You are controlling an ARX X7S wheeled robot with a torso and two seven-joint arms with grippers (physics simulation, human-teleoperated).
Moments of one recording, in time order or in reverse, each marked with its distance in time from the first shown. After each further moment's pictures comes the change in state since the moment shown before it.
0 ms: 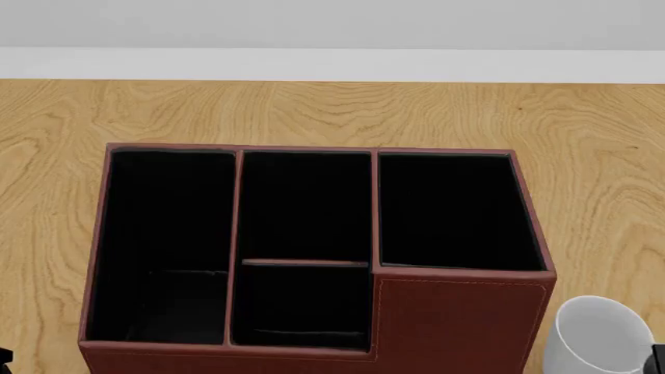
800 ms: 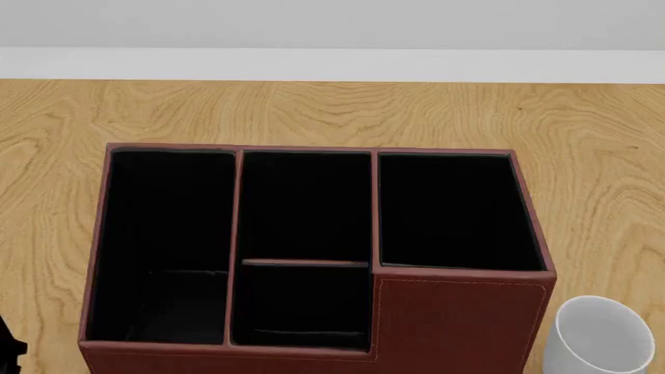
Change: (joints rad) left arm -0.039 -0.025 0.052 -0.050 -0.010 0.036 -0.024; right arm -0.351 0.349 0.065 -0.312 0.077 -0.491 0.111
